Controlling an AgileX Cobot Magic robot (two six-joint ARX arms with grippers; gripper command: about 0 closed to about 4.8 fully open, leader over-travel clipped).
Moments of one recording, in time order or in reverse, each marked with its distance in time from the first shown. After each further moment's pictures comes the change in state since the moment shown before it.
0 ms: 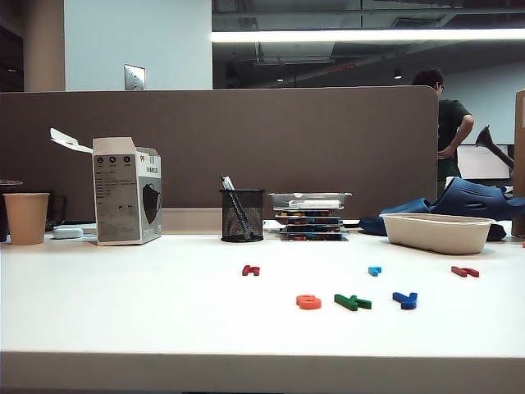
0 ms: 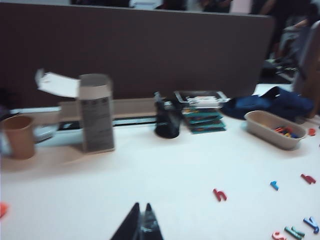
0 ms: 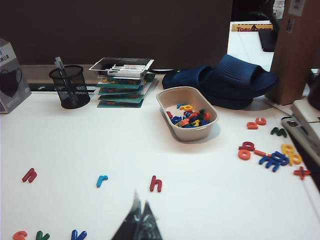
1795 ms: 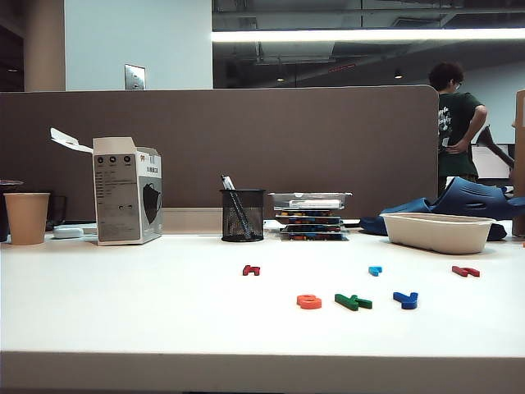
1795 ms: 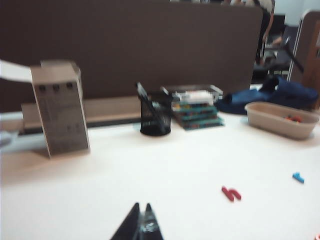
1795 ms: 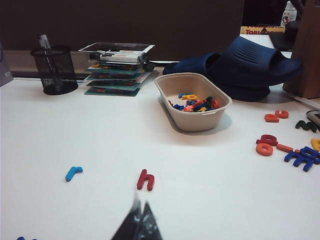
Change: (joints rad) left arm 0.000 0.002 -0.676 0.784 0.065 0.041; right arm 0.000 -0.032 -0.542 0.595 -0.011 -0.034
